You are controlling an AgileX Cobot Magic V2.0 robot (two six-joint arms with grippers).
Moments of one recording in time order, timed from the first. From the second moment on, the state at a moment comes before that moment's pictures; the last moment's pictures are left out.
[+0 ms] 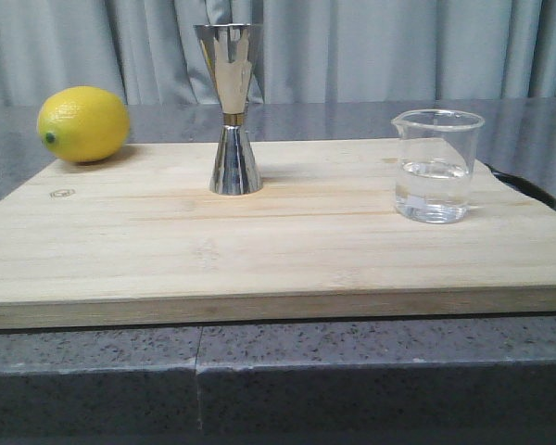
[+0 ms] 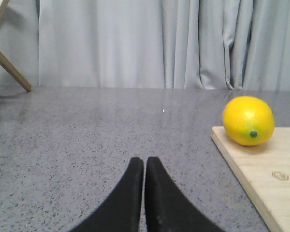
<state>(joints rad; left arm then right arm) -0.03 -0.01 0.00 -0.14 0.03 0.11 0.04 -0.01 0.03 -0.07 0.04 0.09</state>
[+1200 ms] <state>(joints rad) -0.03 0.24 -0.48 -0.14 0.21 0.12 0.04 0.29 -0.51 -0.05 0.36 0.02</state>
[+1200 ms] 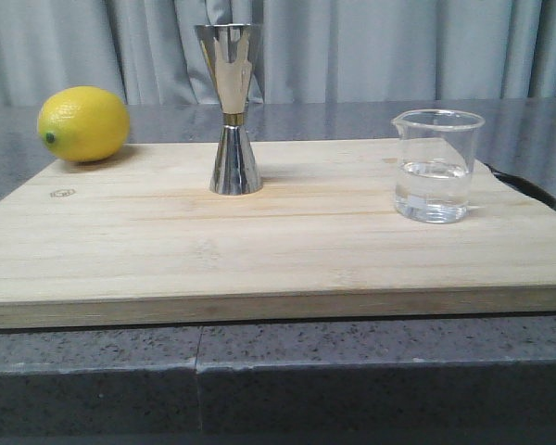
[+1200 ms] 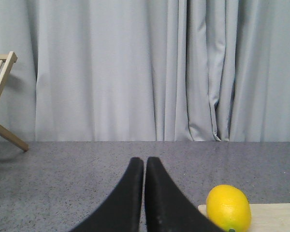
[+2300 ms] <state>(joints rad) 0.00 0.28 -0.48 -0.09 0.21 0.12 0.04 0.29 -0.51 -0.05 0.37 0.02</state>
